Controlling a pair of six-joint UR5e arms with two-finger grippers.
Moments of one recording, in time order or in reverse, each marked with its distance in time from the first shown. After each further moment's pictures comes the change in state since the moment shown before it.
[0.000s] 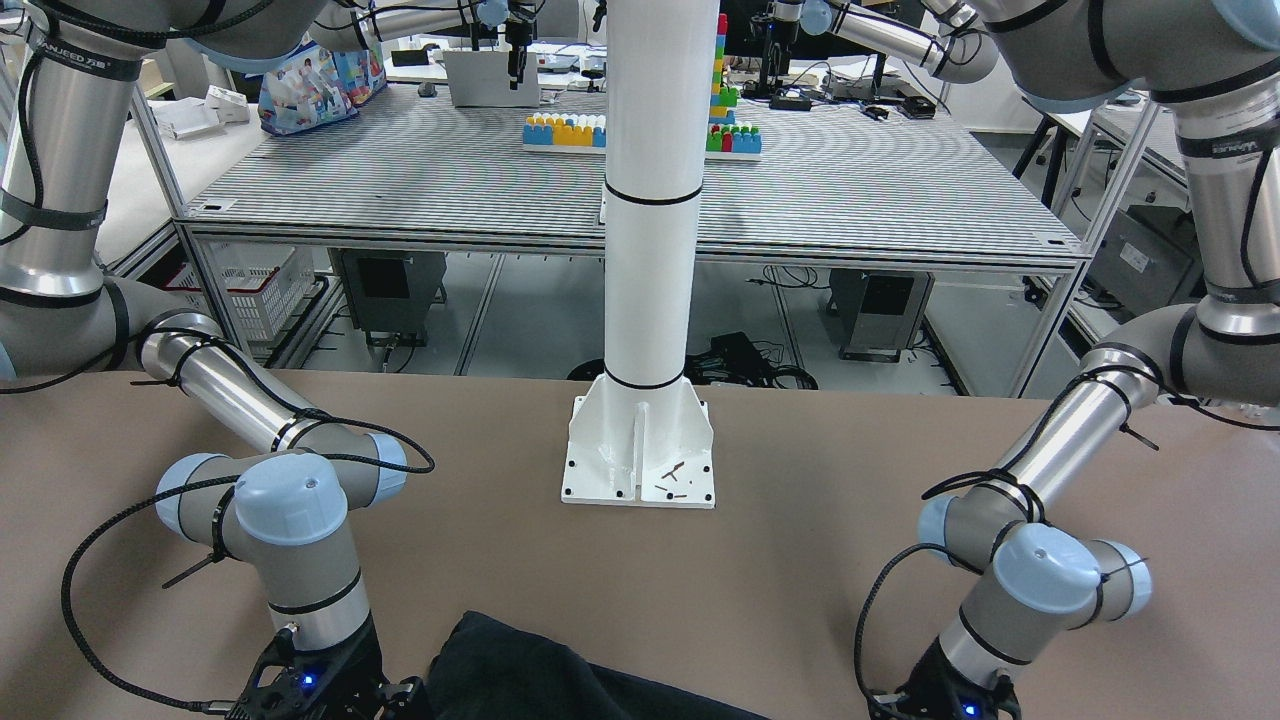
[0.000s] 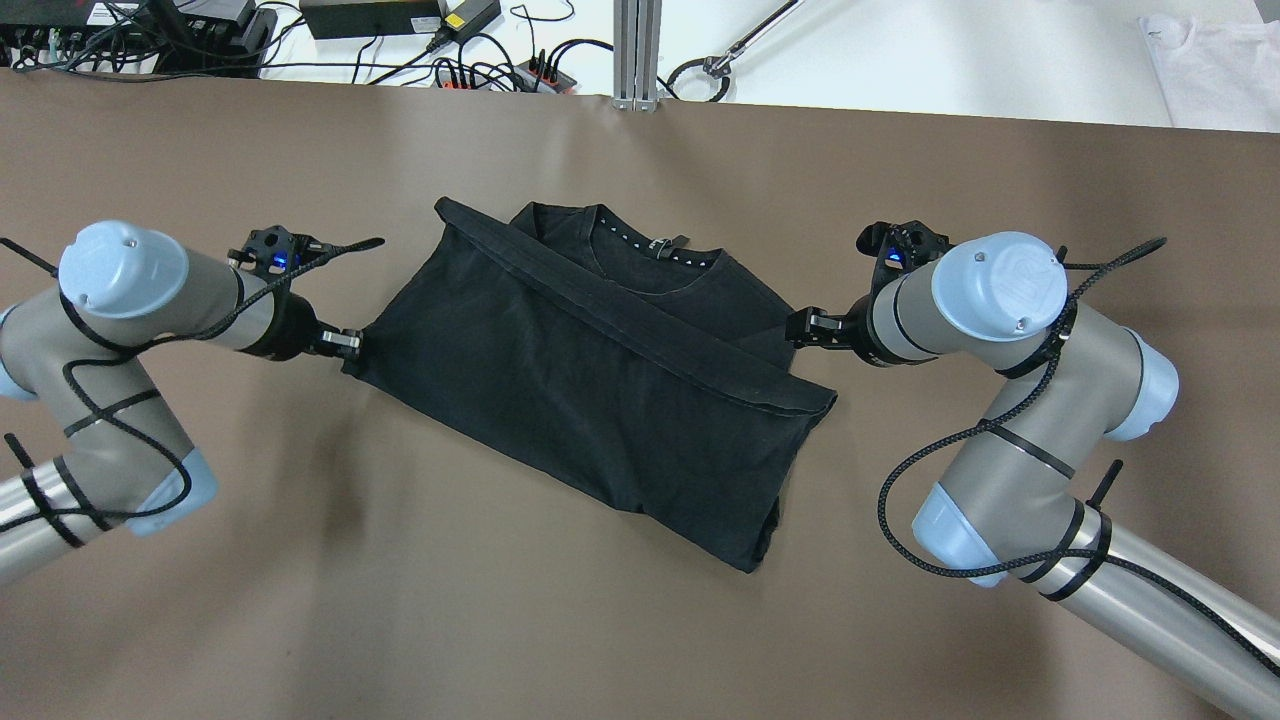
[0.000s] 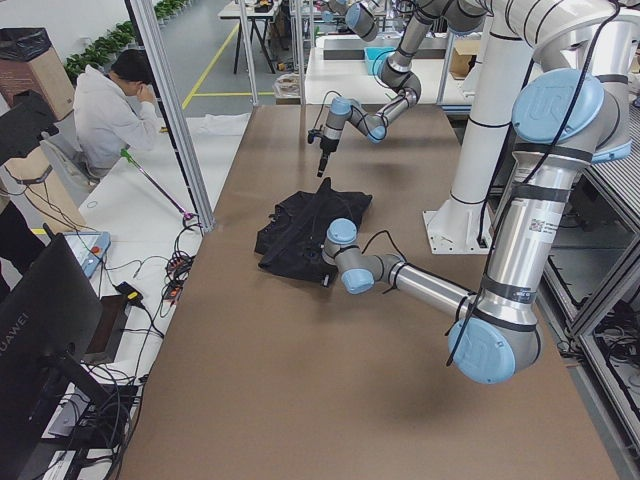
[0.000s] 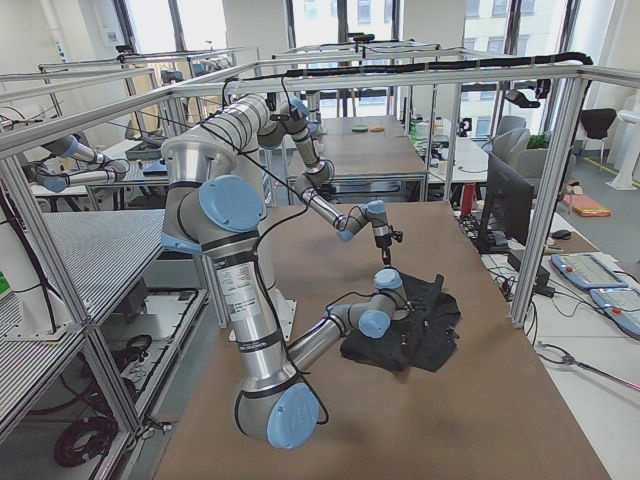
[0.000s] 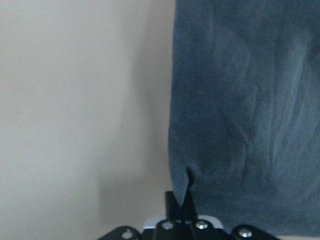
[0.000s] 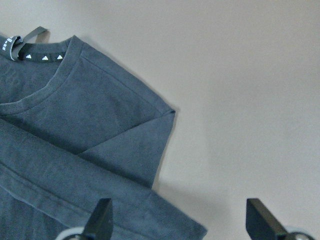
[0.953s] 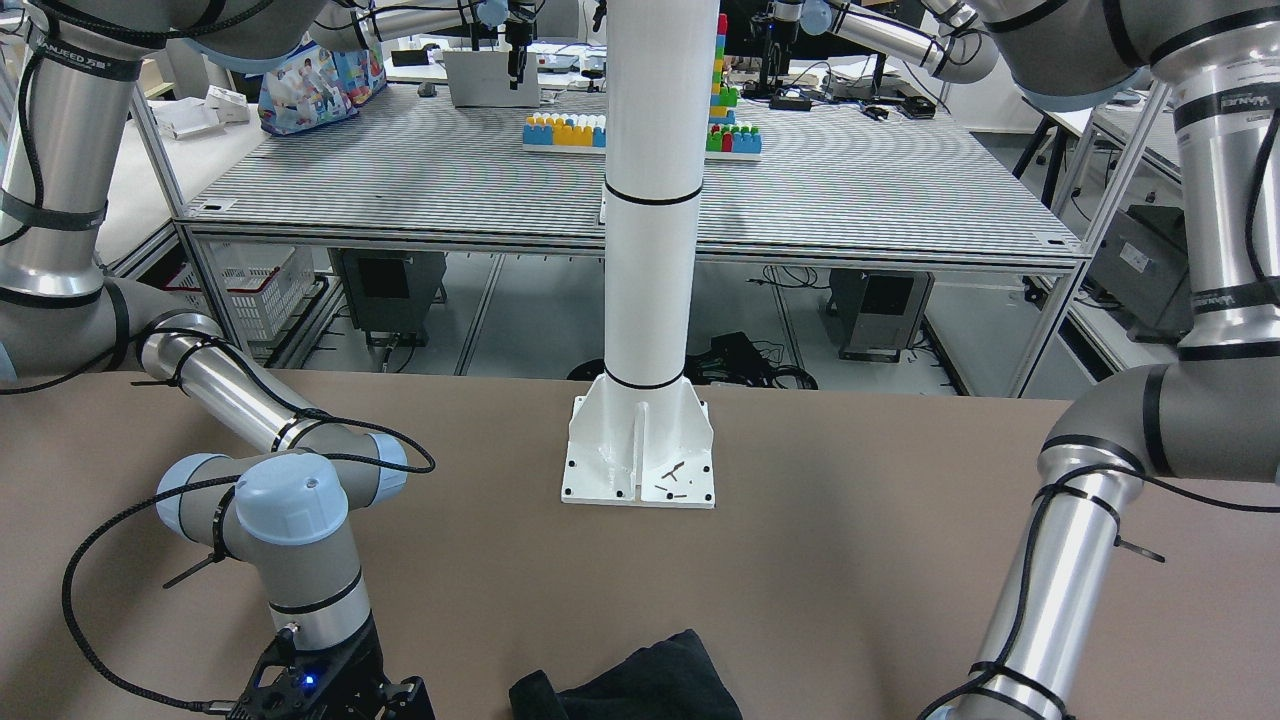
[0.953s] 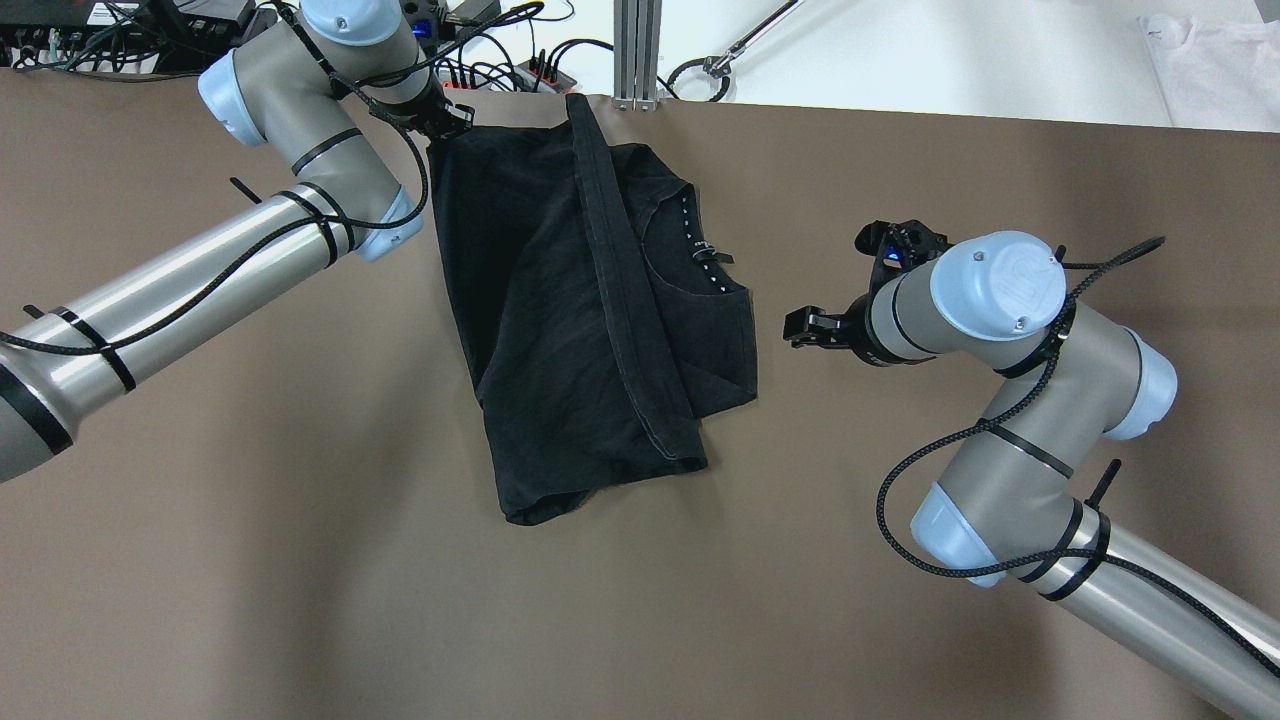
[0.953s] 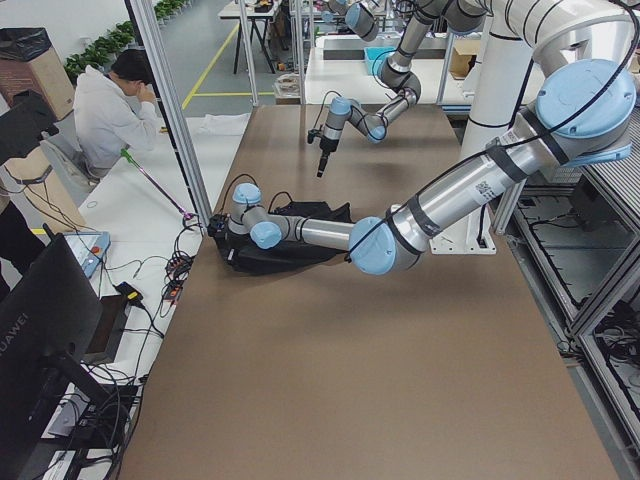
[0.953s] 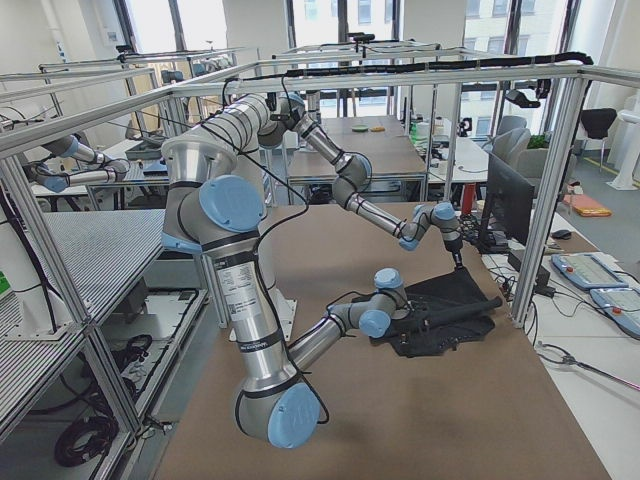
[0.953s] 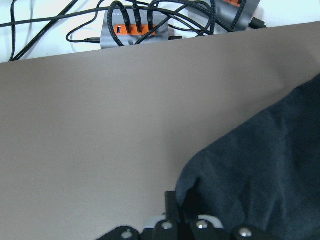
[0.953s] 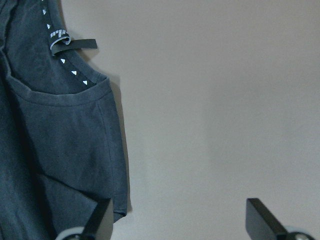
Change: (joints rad) left arm -0.170 -0.747 0.924 0.022 0.106 0.176; right arm -0.001 0.003 0.001 0.000 0.000 0.002
